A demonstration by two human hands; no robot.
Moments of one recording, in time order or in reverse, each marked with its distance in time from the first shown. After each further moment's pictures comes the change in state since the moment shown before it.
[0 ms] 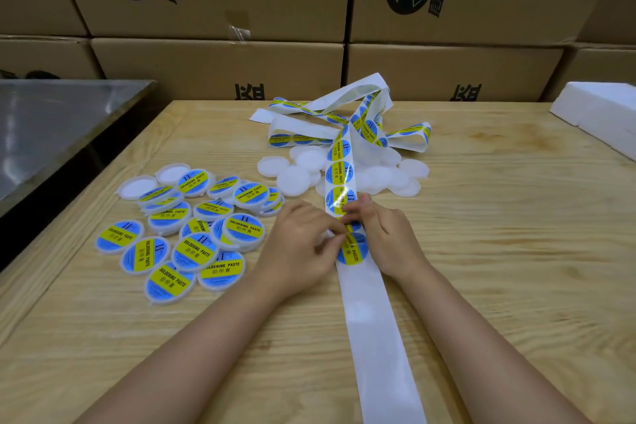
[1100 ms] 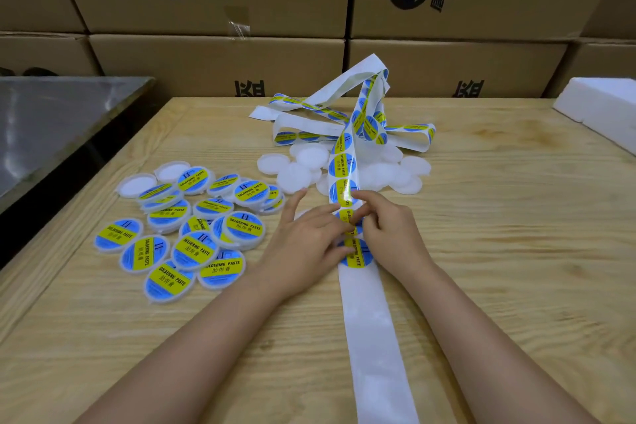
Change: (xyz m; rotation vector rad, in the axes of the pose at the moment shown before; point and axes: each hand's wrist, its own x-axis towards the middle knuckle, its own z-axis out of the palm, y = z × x) left_hand 0.000 -0.004 0.004 0.257 -0.282 0.024; right_hand 0.001 -0.001 -0.003 -0.173 0.078 -0.095
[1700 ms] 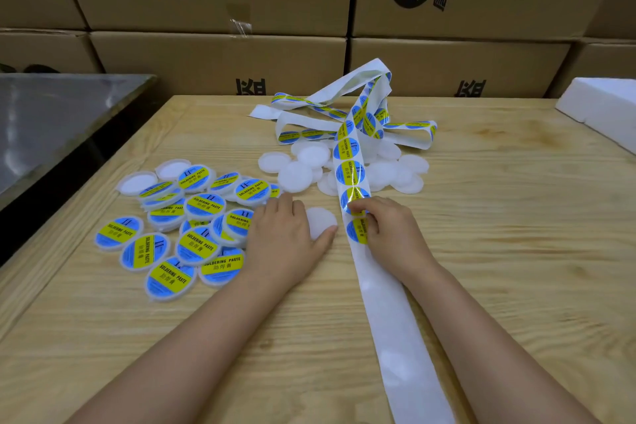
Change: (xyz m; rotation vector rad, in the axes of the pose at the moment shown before) left_hand -0.001 -0.010 0.003 0.374 -0.094 -0.449; right_hand 0.000 0.005 -0.001 -0.188 -0.059 -0.052
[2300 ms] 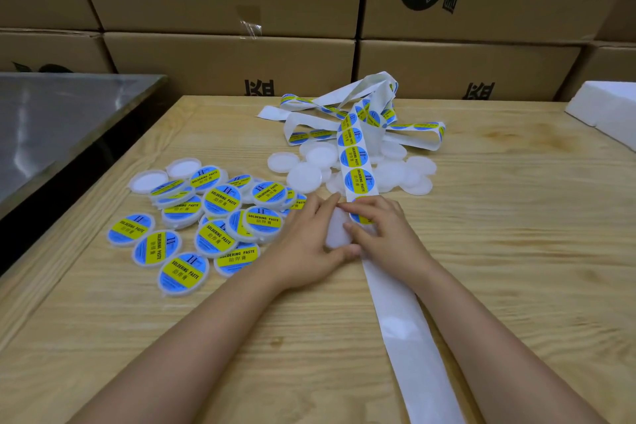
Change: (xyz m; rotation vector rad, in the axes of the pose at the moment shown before) left_hand 0.000 -0.001 0.000 -0.652 -0.199 0.184; right_hand -0.003 -0.008 0.008 0.192 -0.144 -0.014
